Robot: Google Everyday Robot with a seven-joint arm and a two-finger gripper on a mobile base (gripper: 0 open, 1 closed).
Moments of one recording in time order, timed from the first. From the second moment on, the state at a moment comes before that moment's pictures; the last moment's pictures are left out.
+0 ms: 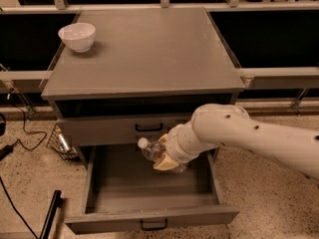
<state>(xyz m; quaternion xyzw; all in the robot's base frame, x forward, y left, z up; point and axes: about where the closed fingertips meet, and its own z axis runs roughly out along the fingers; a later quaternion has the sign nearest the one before) 0.506 -0.011 0.667 -0.68 0.67 0.09 0.28</state>
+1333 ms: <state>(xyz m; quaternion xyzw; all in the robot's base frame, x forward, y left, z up) 0.527 -0.009 0.538 -0.69 0.68 0.09 0.25</state>
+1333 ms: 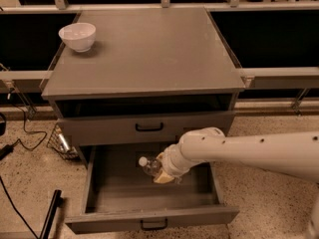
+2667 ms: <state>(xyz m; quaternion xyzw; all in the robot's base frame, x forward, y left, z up) 0.547 -0.003 0.463 -0.62 0.68 0.20 0.33</state>
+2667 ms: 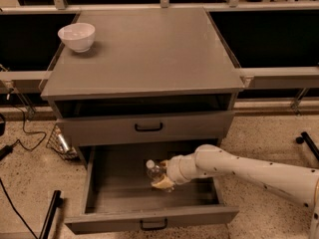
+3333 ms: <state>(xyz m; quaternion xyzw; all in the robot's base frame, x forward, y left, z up) 0.550 -0.001 0.469 -0.58 0.67 0.26 0.38</state>
